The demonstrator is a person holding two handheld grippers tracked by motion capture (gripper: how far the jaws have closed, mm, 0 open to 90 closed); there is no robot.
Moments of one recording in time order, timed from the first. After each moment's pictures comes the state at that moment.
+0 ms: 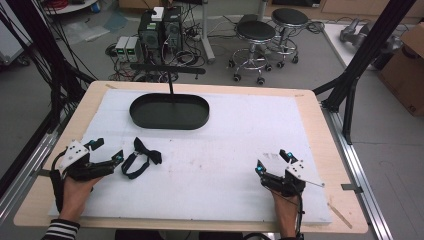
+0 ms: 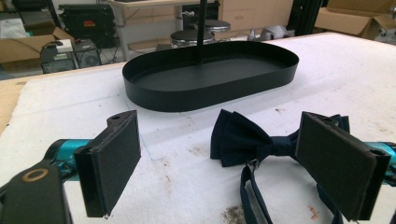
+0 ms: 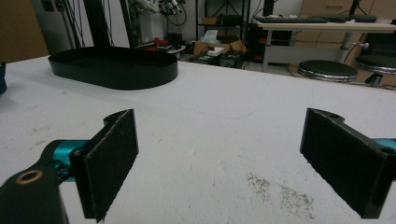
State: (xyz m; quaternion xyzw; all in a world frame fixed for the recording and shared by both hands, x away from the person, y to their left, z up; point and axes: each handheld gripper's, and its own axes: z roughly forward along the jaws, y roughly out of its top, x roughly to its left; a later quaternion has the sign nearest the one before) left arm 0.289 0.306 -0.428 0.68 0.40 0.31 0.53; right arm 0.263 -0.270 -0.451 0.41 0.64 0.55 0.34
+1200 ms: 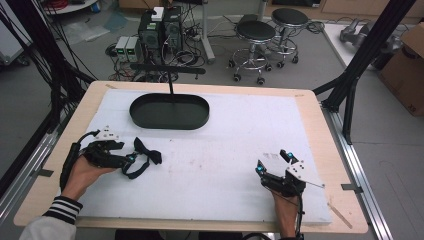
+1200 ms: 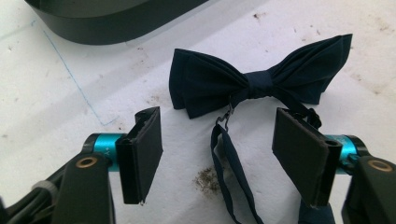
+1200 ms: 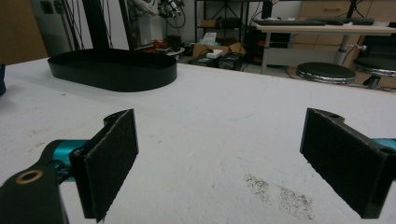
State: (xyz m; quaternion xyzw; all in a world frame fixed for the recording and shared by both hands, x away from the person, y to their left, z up) left arm 0.333 0.269 -0.407 0.84 0.39 0.17 0.34; right arm 0.263 -0.271 -0.451 0.41 0.64 0.55 0.34
